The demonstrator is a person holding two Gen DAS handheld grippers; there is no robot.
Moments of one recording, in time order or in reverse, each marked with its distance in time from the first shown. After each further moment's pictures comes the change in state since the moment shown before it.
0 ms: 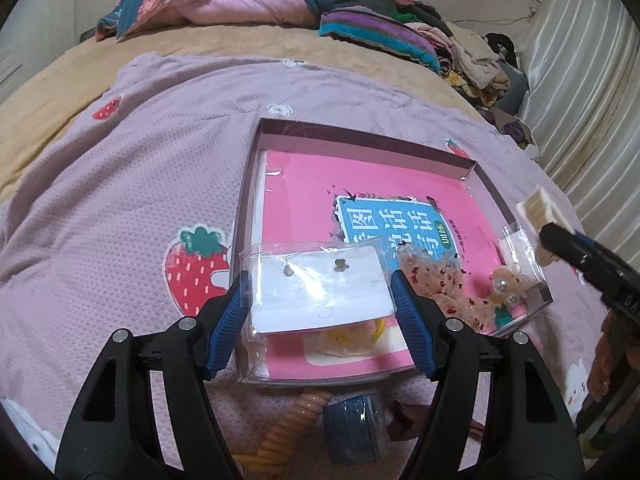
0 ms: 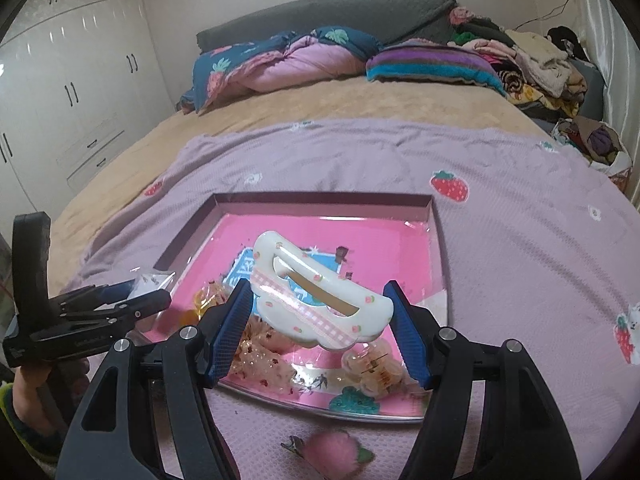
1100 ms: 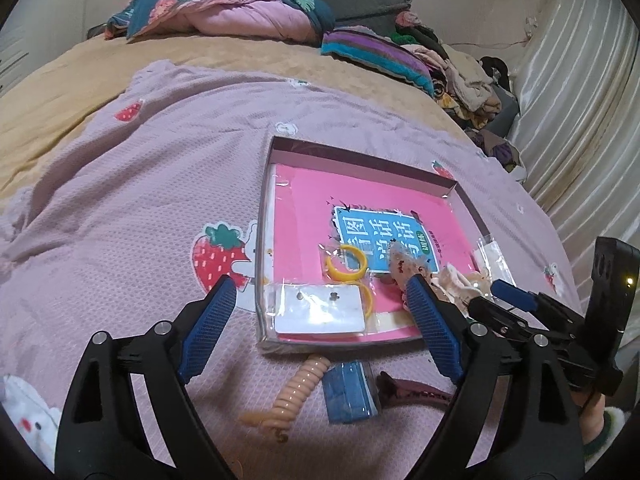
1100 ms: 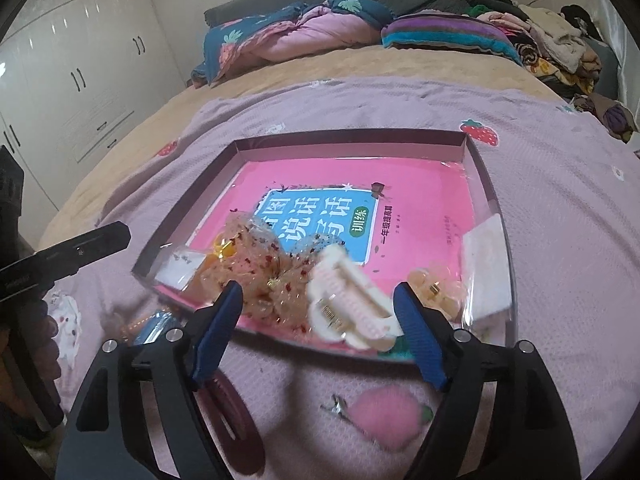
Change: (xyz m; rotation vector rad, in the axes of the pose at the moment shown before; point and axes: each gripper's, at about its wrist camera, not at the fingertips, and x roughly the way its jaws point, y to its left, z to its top) left arm -0.046 0.012 -0.009 -0.050 -0.062 -0.045; right arm 0.014 0.018 -0.041 0.014 0.082 0.061
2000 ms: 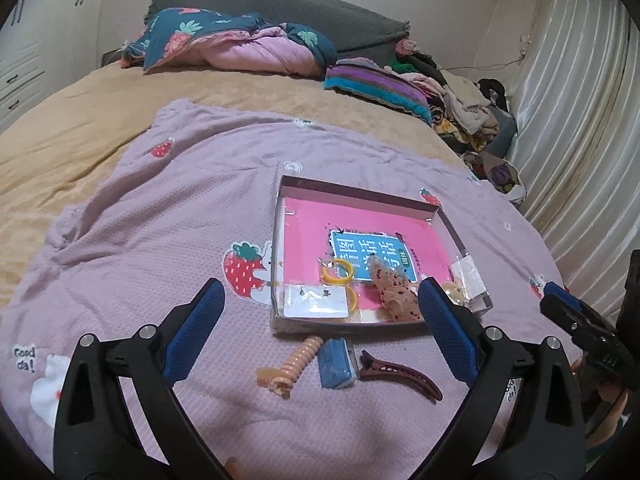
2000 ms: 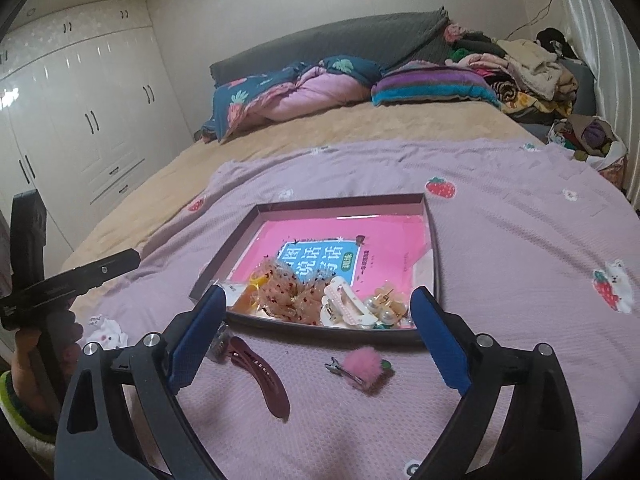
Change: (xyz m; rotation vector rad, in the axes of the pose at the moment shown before) left arm -0.076 -0.016 -0.006 0.014 -0.106 0.037; right arm -0.122 0.002 -0.011 0.025 -0.200 0.007
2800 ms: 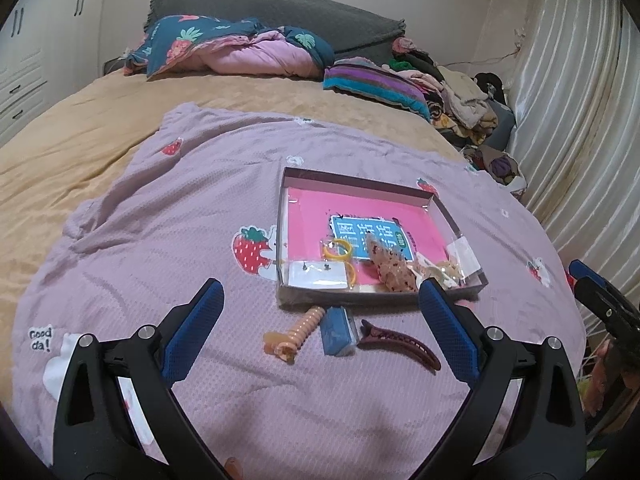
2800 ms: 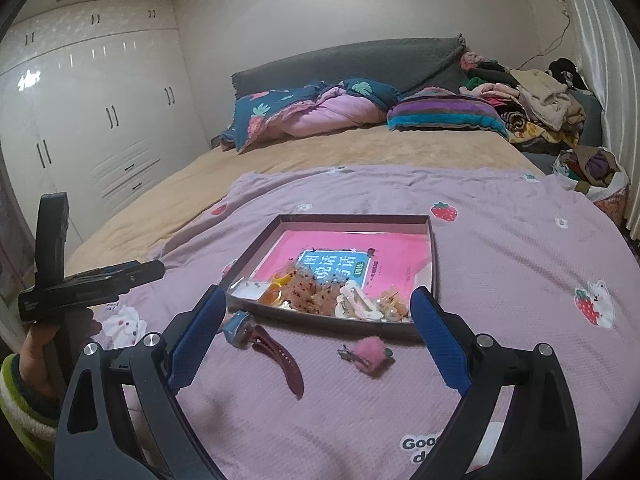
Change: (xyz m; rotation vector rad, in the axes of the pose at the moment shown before) left arm -0.027 -0.006 -0.022 0.035 -0.001 0.021; right arm -0.051 0.022 -0.010 -0.082 -0.058 0.026
